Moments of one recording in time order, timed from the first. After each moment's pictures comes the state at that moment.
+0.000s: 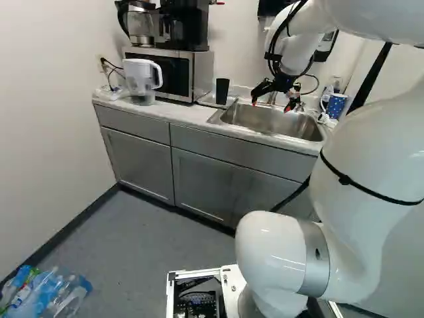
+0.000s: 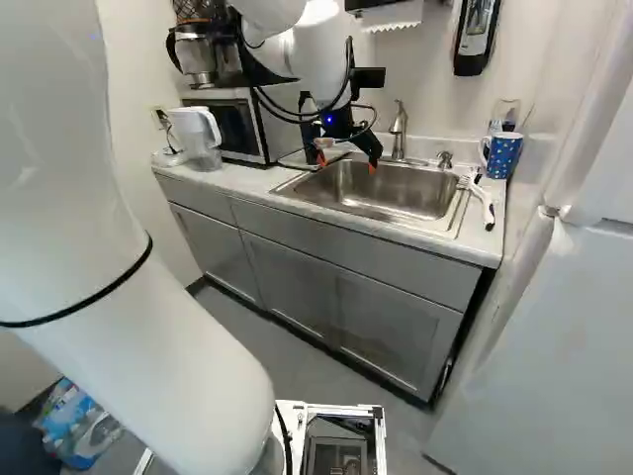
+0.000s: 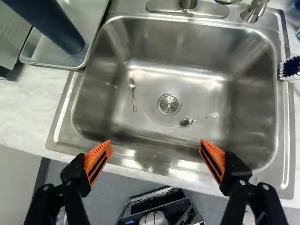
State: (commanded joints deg) arm -19.9 1.3 -63.9 6.0 -34.0 -5.2
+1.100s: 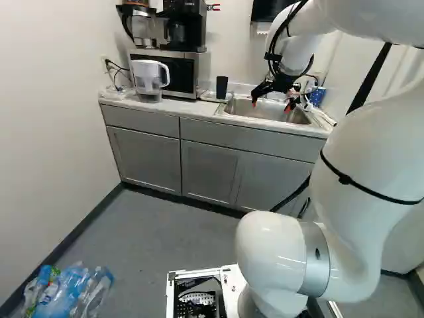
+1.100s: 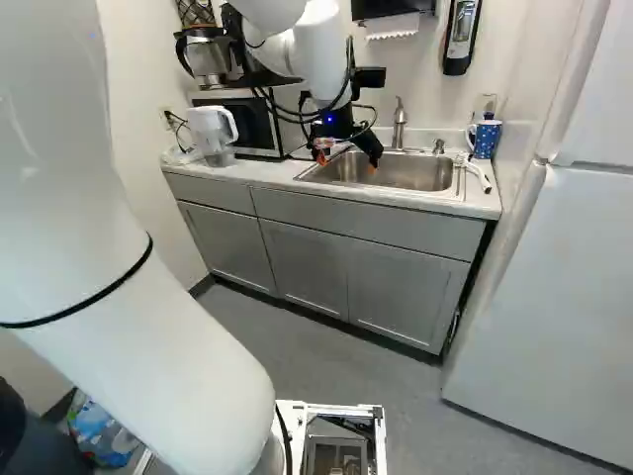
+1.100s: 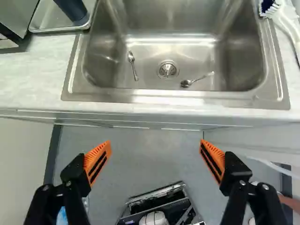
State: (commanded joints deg) arm -19.9 1.3 -63.9 6.0 -34.0 -5.2
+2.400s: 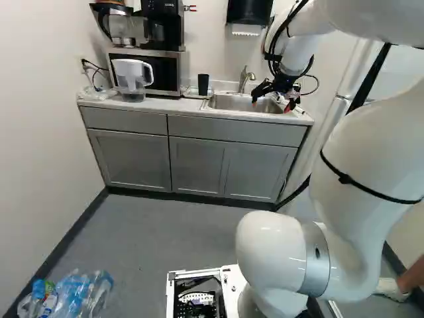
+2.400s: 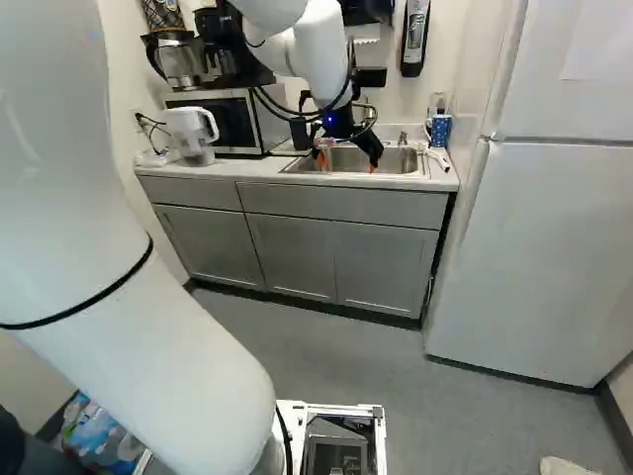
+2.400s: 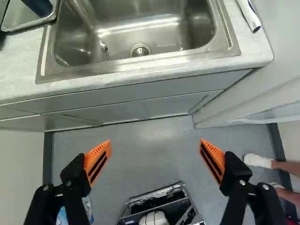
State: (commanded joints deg) arm -19.9 1.3 -63.9 6.0 -34.0 -5.2
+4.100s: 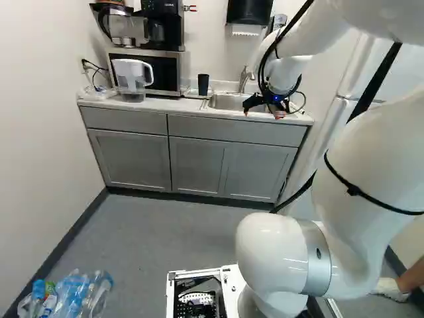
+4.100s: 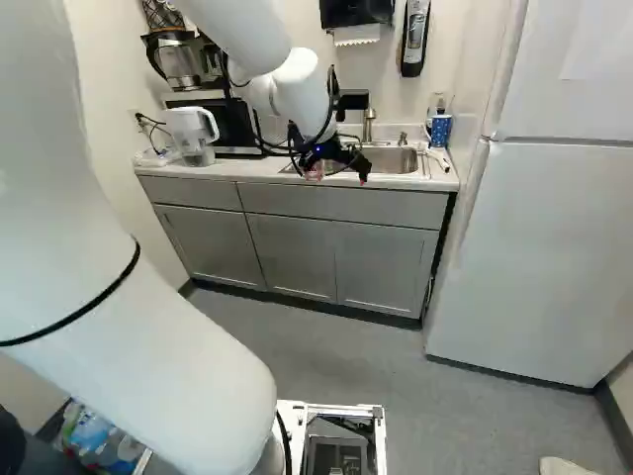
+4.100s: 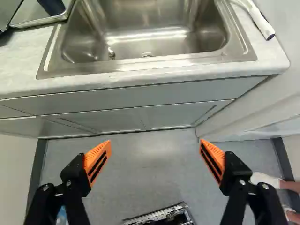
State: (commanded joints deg) arm -15.5 4.5 -51.0 4.7 -15.6 -4.0
